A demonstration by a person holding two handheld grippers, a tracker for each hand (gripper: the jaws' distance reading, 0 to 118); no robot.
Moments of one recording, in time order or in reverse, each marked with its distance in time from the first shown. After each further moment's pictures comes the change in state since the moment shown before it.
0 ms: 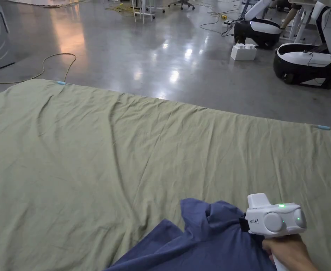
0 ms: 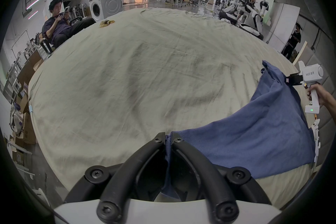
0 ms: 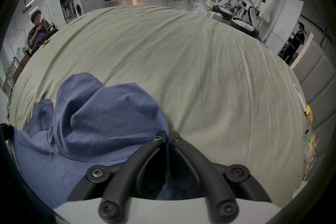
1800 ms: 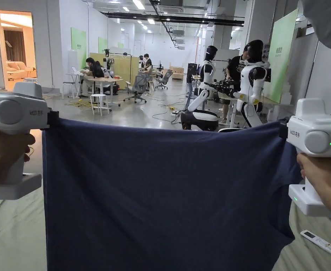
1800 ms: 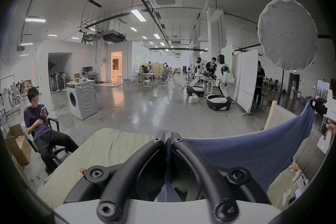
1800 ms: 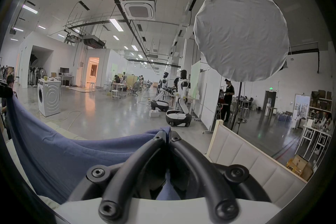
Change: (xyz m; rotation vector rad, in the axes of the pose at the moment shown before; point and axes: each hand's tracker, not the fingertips) left arm 0.127 0.412 0.217 0.703 -0.177 -0.167; right arm 0.099 0.156 0.457 0.864 -0.518 -0.146
